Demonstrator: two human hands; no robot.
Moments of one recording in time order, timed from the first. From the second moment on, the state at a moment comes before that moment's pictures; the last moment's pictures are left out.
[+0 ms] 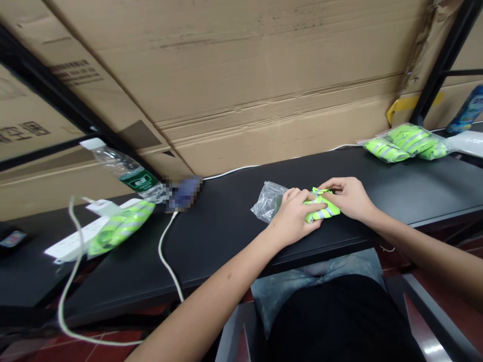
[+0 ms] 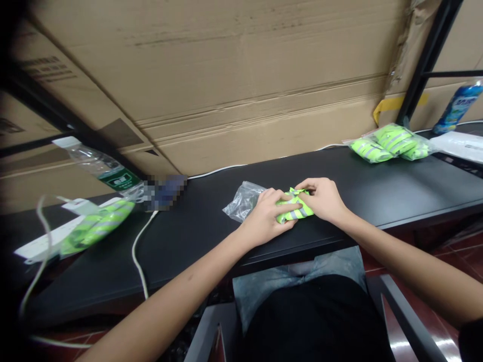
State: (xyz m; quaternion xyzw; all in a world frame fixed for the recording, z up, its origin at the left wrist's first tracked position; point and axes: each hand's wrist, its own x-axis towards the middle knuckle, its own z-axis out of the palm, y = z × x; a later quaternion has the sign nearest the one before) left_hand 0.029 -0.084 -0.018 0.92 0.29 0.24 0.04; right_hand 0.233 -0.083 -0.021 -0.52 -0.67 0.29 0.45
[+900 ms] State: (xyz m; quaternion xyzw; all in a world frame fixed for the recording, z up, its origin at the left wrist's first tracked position) left_hand 0.032 -0.082 -0.017 0.90 0.36 0.21 0.10; right_hand 0.241 -0.108 -0.027 -0.35 -0.88 0.06 0.32
